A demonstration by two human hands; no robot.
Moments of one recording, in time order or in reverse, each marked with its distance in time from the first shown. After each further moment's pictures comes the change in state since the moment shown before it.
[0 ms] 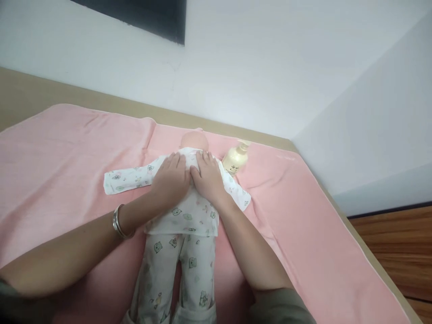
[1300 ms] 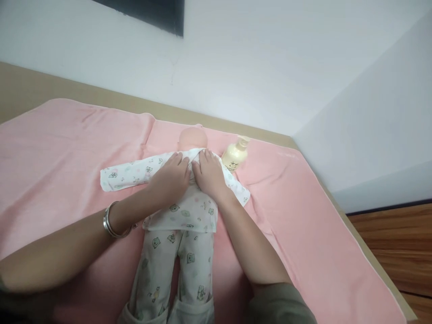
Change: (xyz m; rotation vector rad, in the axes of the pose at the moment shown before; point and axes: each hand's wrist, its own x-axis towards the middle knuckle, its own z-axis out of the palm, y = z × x) left_hand 0.005 0.007 -0.031 0.213 -0.188 0.307; right_hand 0.003 0.005 0.000 -0.137 0.071 -0.060
